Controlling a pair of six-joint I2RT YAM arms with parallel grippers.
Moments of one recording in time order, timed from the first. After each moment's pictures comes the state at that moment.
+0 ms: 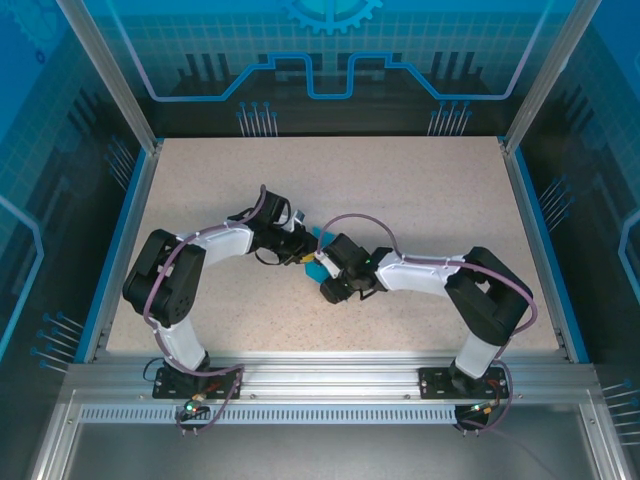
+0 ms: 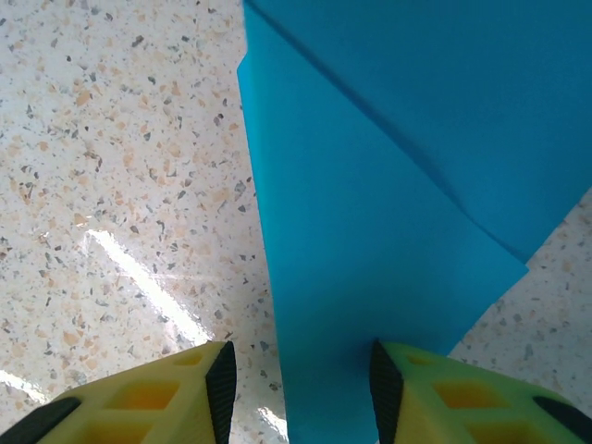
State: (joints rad) left arm -0.38 1.77 1.01 -0.24 0.71 -0.85; right arm 0.85 1.71 0.94 -0.35 -0.03 0.13
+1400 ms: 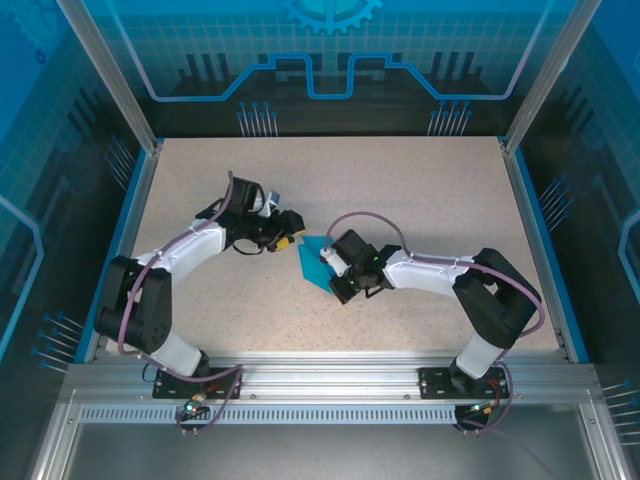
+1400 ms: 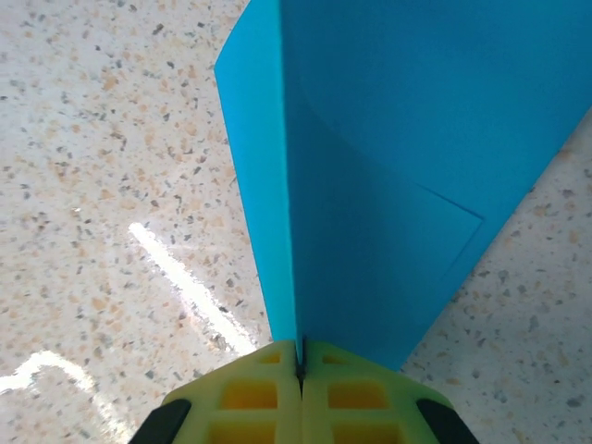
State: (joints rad) left arm -0.26 1.55 1.00 -0.34 0.64 -0.80; right arm 0.79 1.67 0.92 -0.37 -0.16 0.13
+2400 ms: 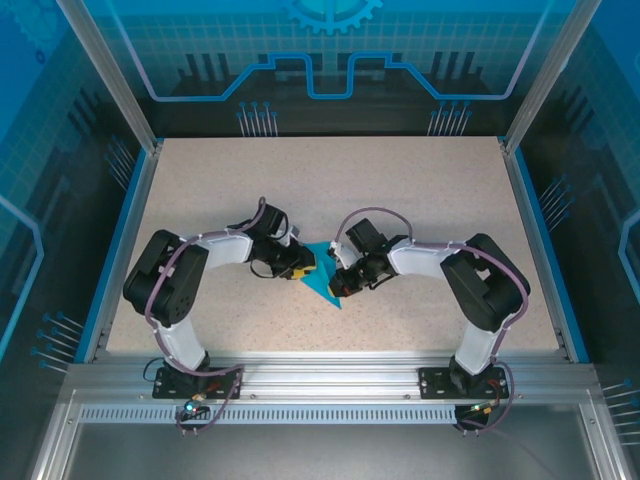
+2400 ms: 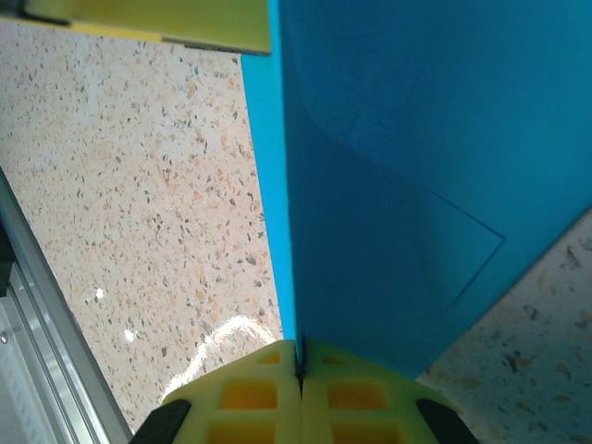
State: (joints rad) left arm -0.38 1.78 0.91 -0.26 0.66 -0.81; right arm 0.64 1.78 0.92 -0.33 -0.59 0.20
